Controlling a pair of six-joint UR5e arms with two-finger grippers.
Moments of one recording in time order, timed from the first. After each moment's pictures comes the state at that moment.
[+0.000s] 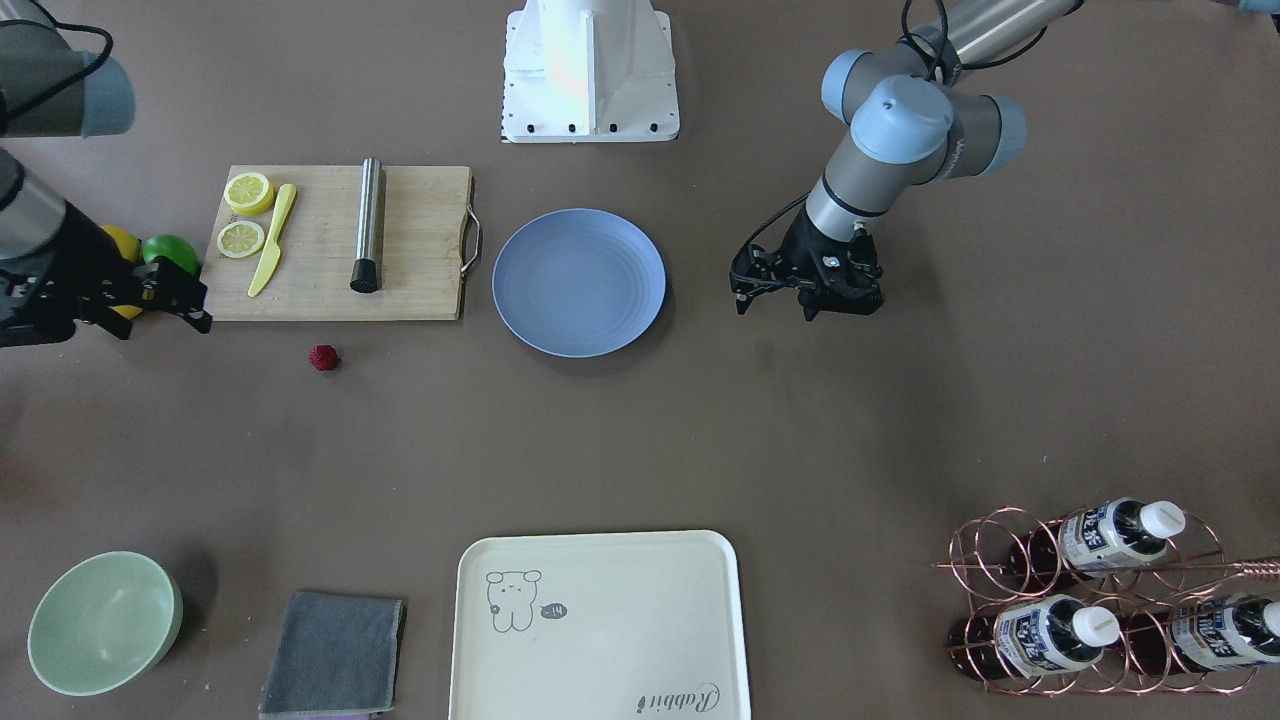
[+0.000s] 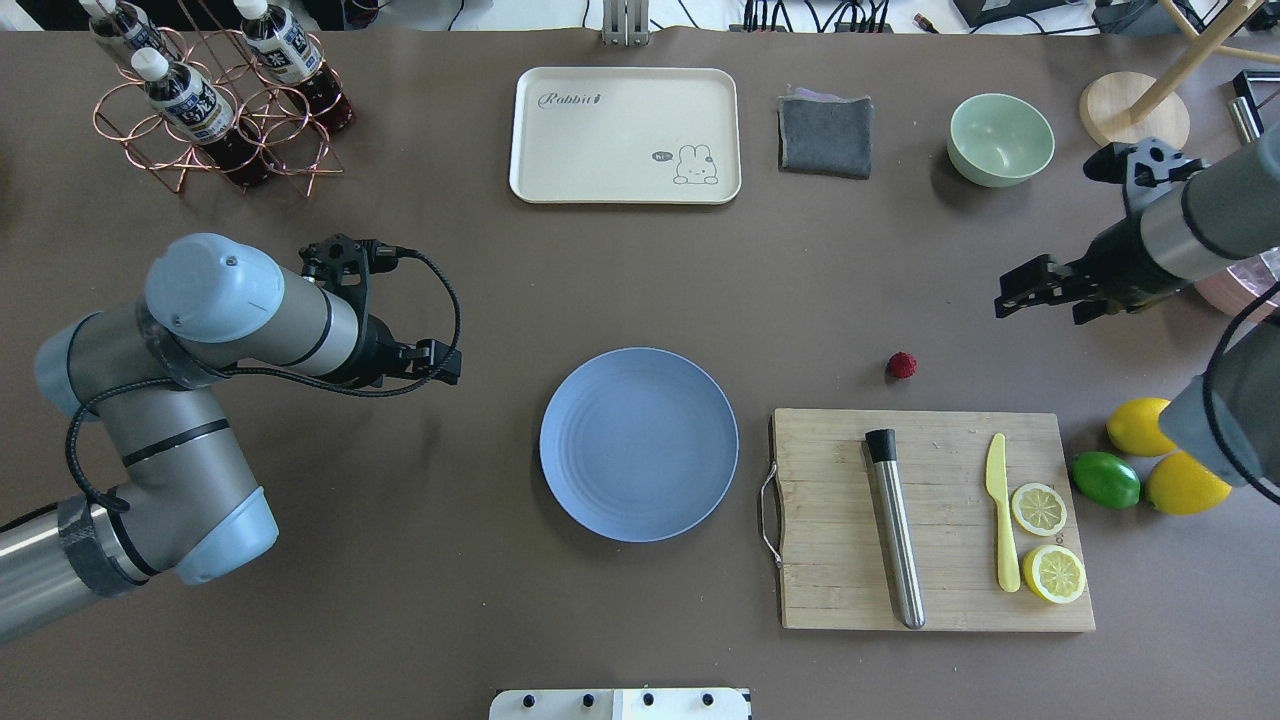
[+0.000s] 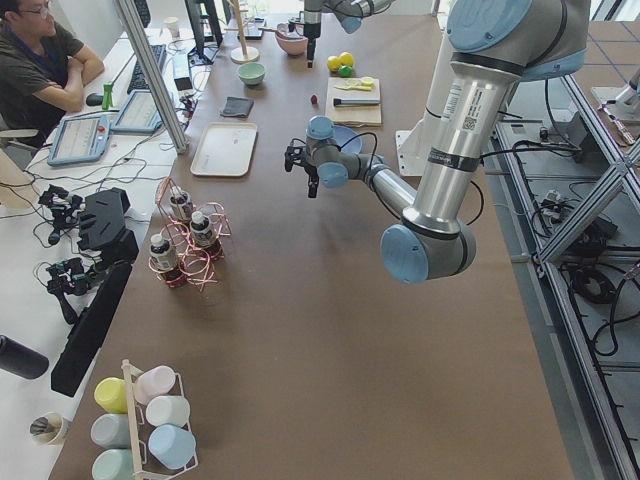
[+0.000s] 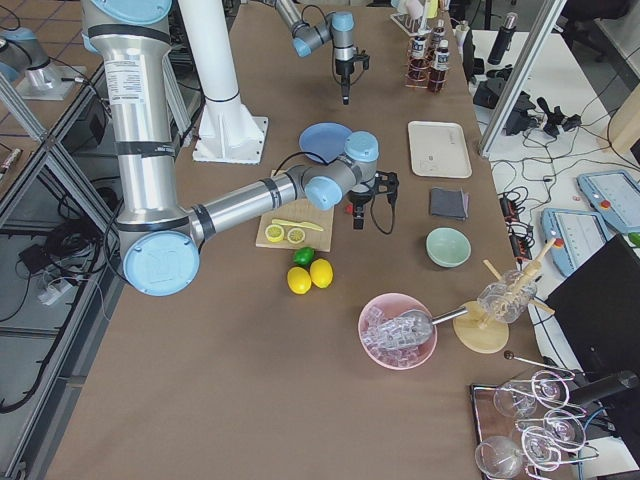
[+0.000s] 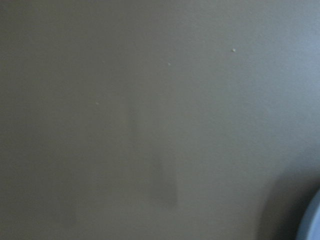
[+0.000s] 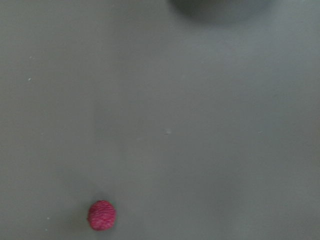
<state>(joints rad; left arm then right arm) -0.64 -1.90 -1.72 -2.03 -1.96 -1.15 0.90 -1.46 1.83 -1.21 2.18 0.98</state>
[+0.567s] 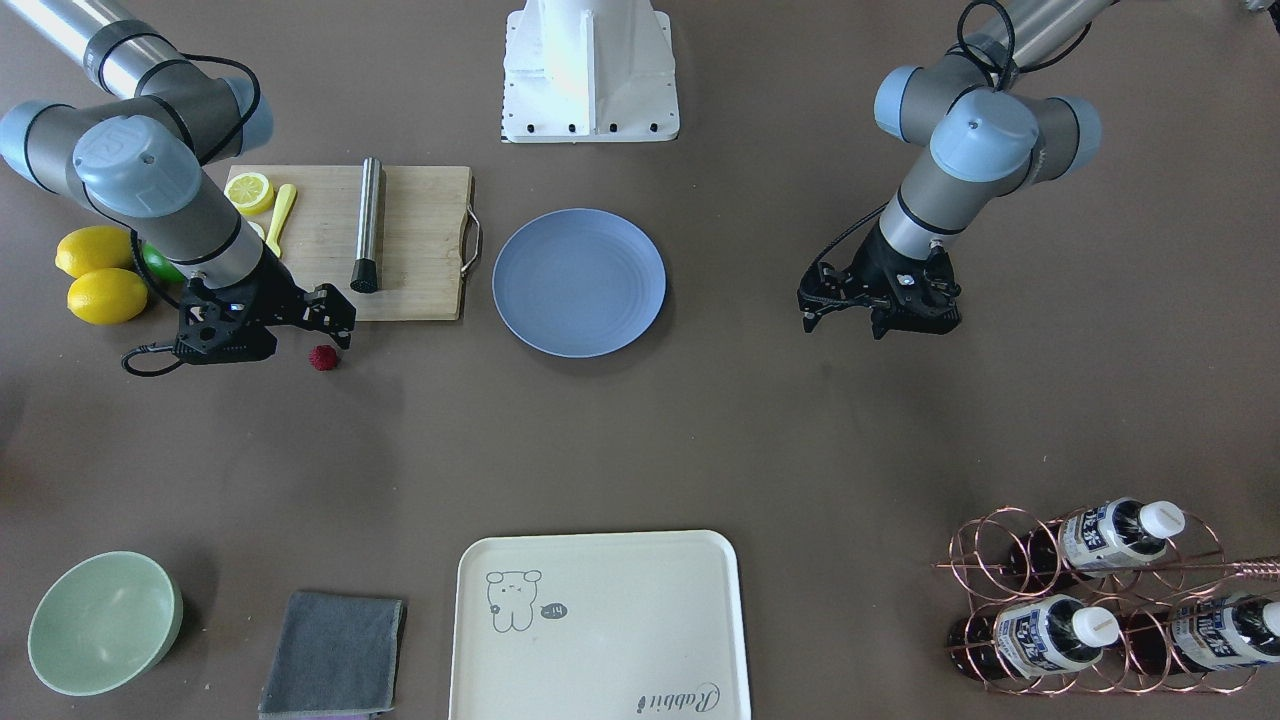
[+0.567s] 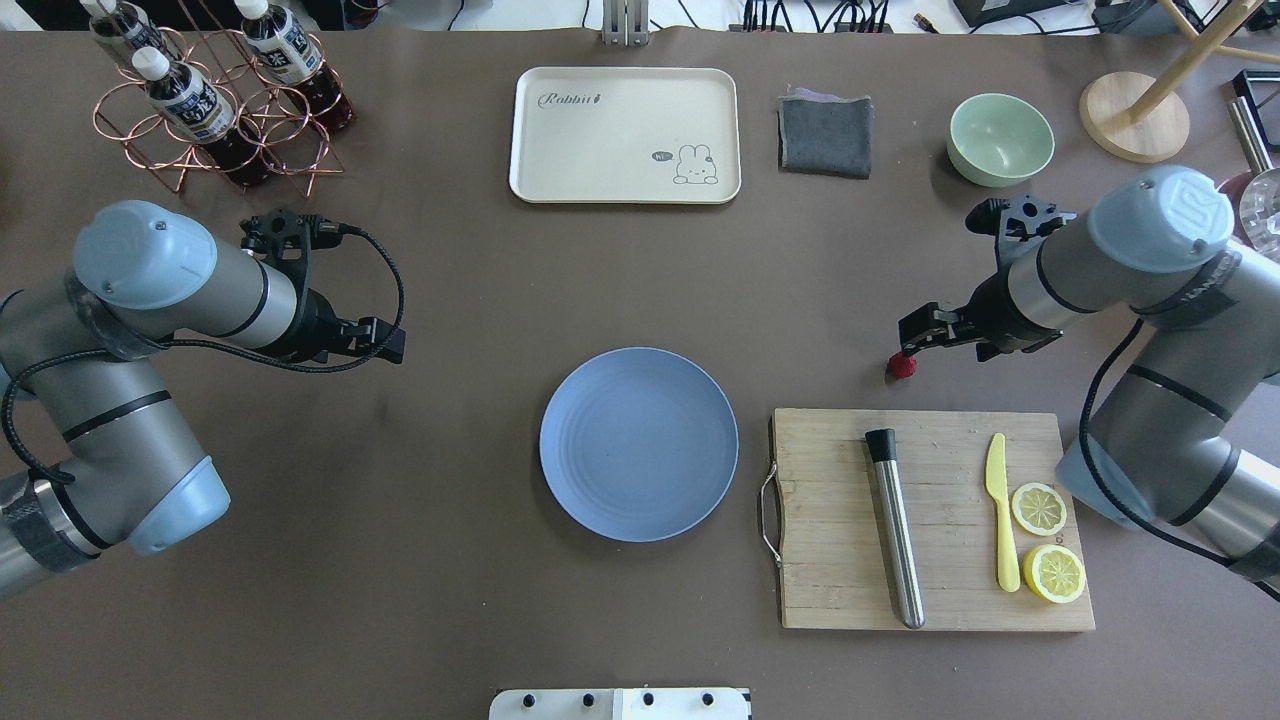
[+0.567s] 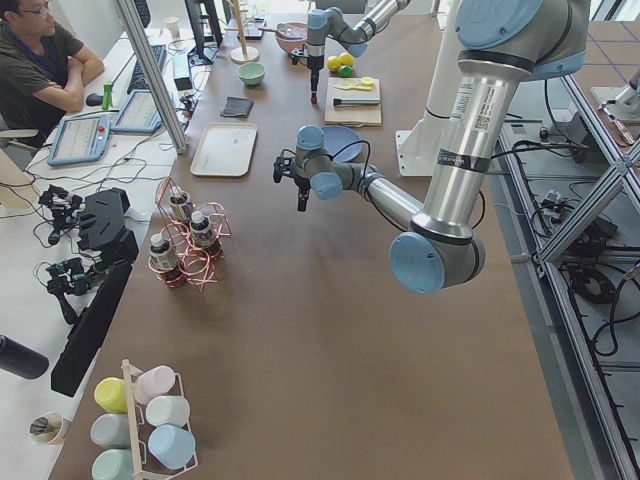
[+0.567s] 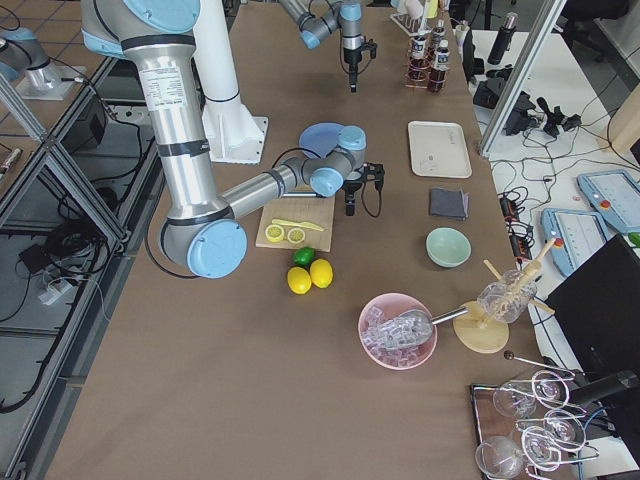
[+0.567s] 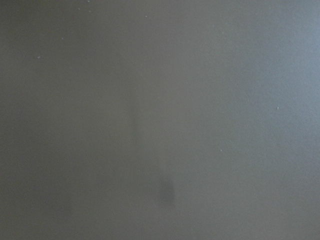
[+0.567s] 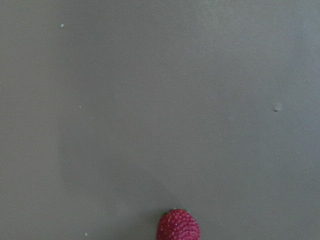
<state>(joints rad) -0.71 -1.85 -1.72 -2.03 -1.99 -1.08 0.73 -1.33 1.70 -1.20 2.04 1.05</state>
